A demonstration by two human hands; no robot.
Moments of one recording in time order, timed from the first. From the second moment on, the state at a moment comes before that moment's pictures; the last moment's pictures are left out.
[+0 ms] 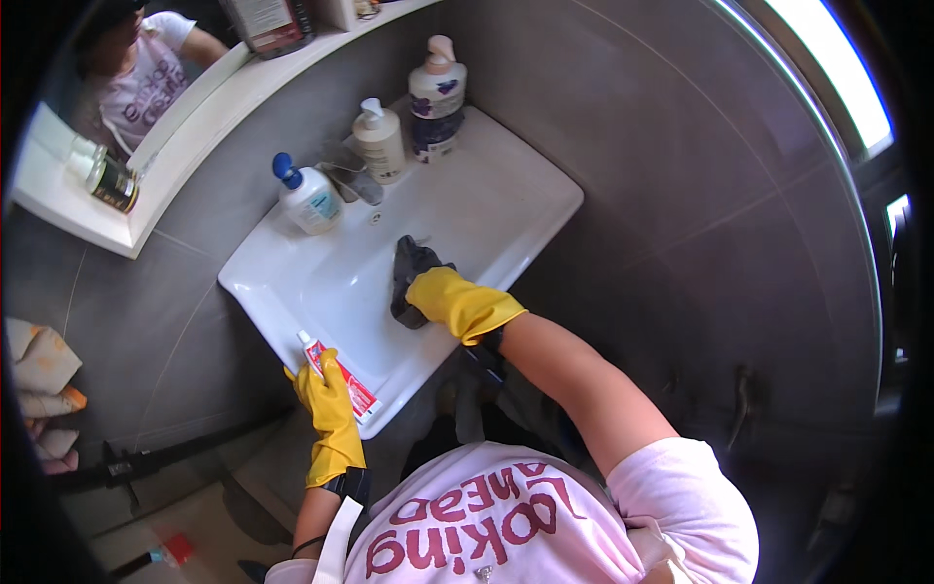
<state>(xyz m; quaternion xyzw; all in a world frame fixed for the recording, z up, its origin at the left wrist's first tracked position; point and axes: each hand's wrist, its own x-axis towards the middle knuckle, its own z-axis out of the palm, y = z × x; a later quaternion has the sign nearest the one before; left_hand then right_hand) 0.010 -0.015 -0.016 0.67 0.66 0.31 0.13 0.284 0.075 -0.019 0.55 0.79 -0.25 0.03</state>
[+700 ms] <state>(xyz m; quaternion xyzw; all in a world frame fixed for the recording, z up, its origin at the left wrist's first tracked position) 0.017 -0.012 -0.012 0.65 0.68 0.30 0.12 0.465 0.216 -0.024 0.69 0.72 0.05 -0.08</state>
